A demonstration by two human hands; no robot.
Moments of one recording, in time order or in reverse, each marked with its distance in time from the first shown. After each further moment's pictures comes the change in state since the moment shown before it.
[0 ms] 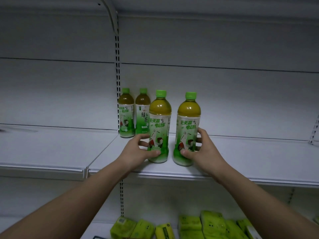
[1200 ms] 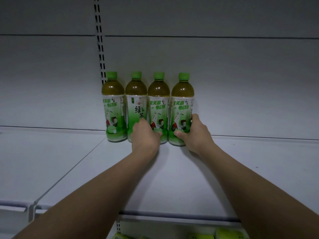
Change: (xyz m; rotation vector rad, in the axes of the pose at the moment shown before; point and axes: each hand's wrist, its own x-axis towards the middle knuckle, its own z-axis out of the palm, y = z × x) left_hand 0.145 -0.020 0.056 0.434 0.433 -0.058; right_hand 0.152 0.046 0.051 -0.298 0.104 0.028
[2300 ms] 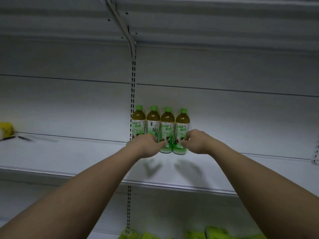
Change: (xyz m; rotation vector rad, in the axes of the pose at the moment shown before) left_hand -0.080 0.029 -0.168 0.418 -0.426 0.253; right_hand -0.109 -0.125 -0.097 -0.528 -0.291 -0.069
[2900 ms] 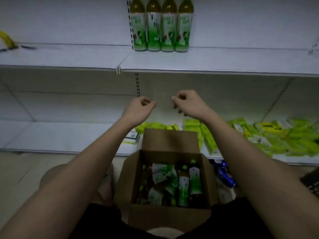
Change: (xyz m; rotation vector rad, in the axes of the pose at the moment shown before) left_hand -0.219 -0.057 0.121 -0.544 0.005 -0.161; right_hand -0.204 0.005 0.148 0.517 -0.065 0.044
